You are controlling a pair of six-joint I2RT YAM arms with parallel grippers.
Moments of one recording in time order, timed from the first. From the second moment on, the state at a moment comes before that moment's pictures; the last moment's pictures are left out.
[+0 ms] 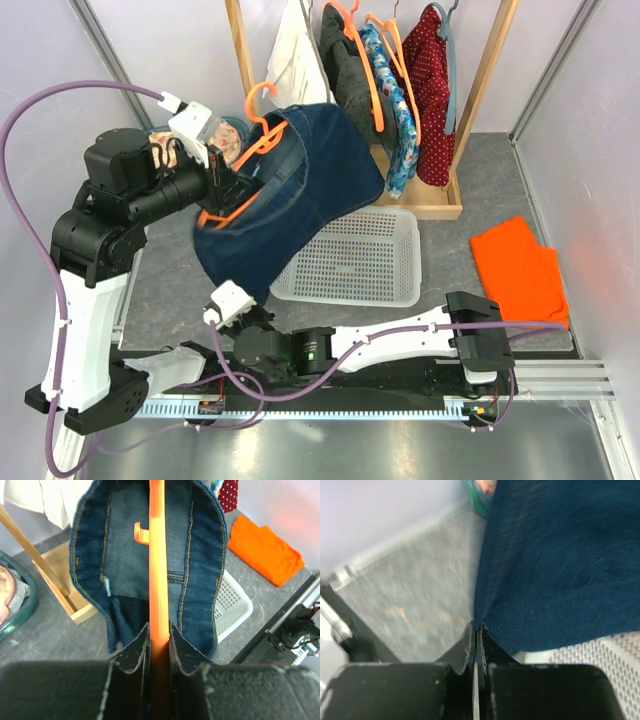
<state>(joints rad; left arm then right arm) -0.40 1.15 1.91 -1.05 0.32 0.00 1.62 1.85 1.45 0.22 0.93 0.03</state>
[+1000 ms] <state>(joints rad) -0.40 1.17 2.17 -0.97 0.35 0.00 1.52 1.25 1.39 -0.24 1.03 0.19</state>
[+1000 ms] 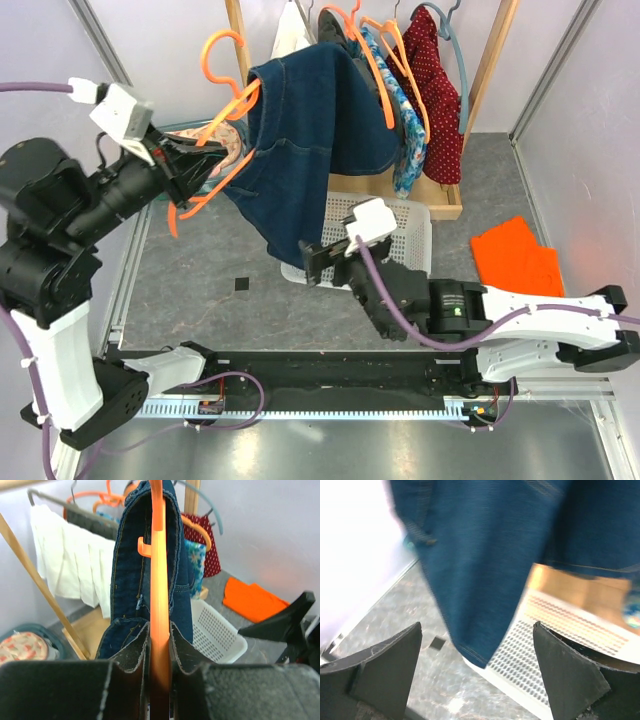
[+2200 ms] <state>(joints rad) -0.40 1.07 1.93 -0.90 0.37 0.04 1.24 1.63 0.98 -0.37 0.65 0.67</state>
